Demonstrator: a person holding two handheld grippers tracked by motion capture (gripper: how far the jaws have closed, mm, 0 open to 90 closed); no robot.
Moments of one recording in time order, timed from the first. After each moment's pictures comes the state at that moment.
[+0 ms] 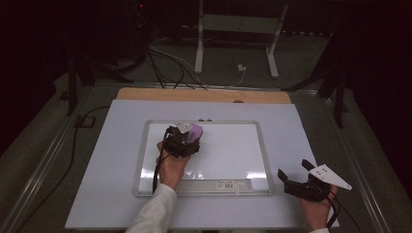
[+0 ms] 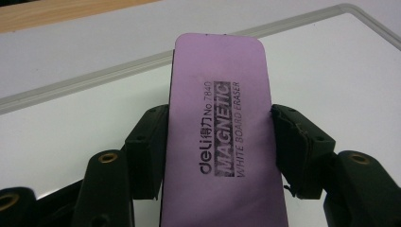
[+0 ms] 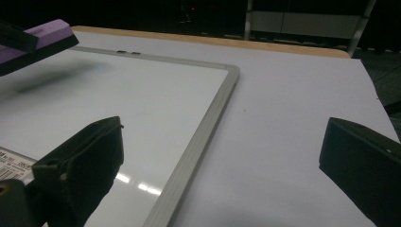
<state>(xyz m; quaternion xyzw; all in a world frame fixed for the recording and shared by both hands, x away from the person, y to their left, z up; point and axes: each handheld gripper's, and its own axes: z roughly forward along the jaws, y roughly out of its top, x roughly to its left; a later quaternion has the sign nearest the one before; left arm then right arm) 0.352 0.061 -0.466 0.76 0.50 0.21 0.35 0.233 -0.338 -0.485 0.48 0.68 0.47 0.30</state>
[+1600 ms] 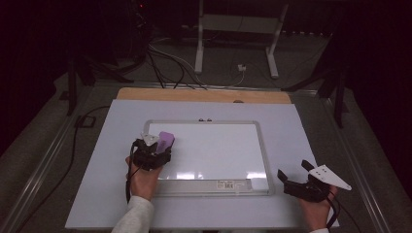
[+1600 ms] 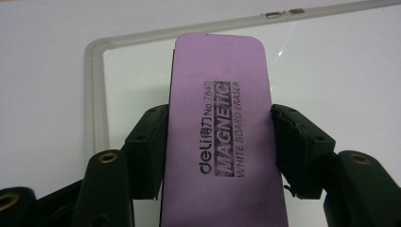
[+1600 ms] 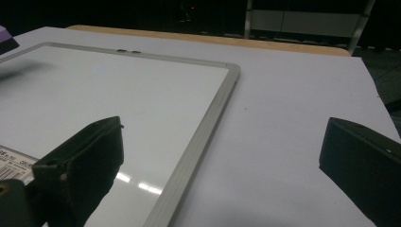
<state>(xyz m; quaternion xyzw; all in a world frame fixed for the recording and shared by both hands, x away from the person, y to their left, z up) 0.312 0.142 -0.475 0.72 0.56 0.23 0.34 0.232 -0.337 -0.485 0.48 0.68 0.47 0.30</state>
